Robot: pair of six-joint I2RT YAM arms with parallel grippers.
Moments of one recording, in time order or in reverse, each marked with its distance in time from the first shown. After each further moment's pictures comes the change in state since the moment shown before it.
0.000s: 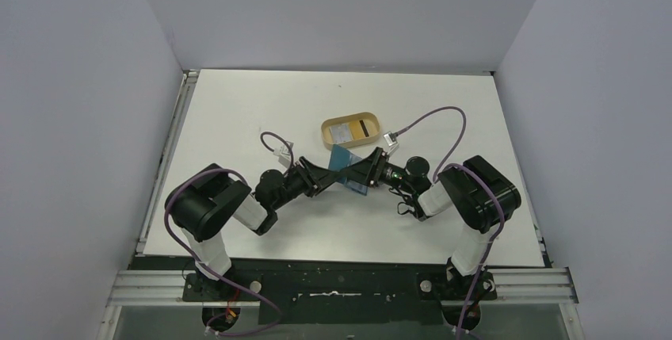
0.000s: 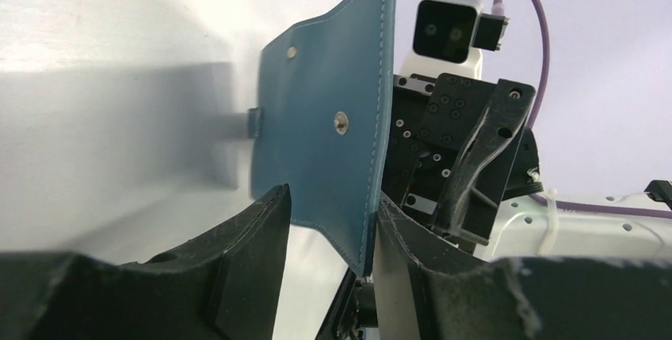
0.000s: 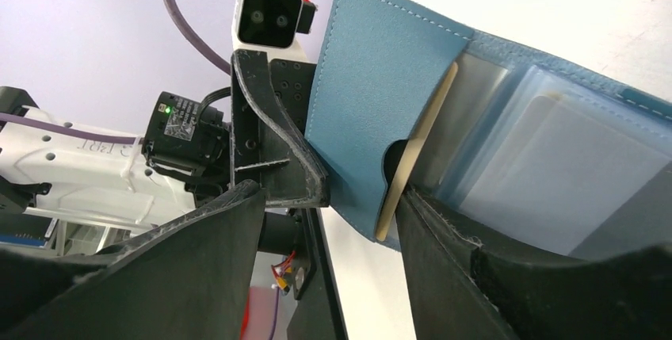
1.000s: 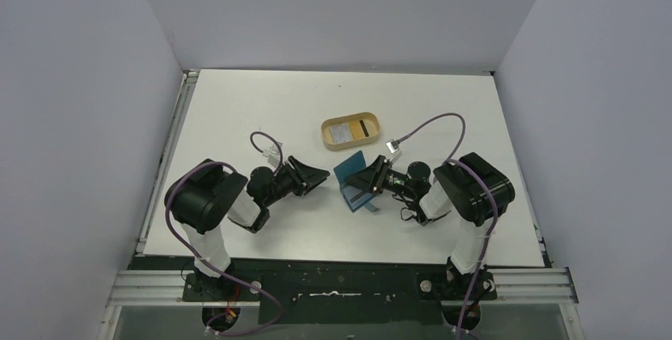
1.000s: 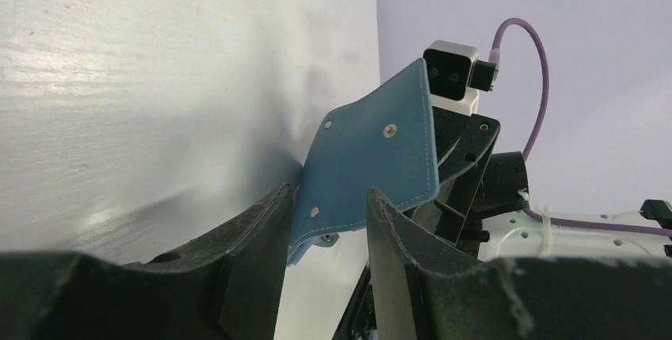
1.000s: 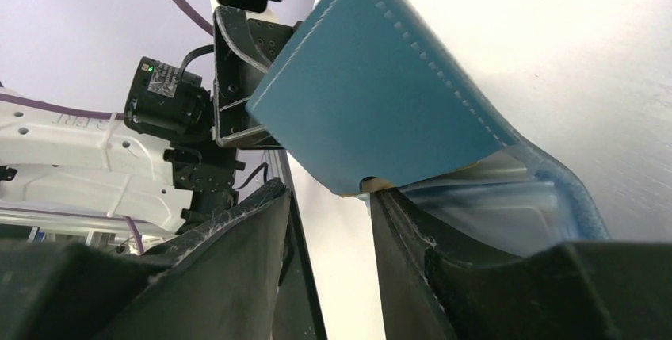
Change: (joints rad) left arm 0.134 0.037 -0.036 -0.001 0.098 -0.003; right arm -0.029 0.058 -0.051 0.016 -0.014 -0.031
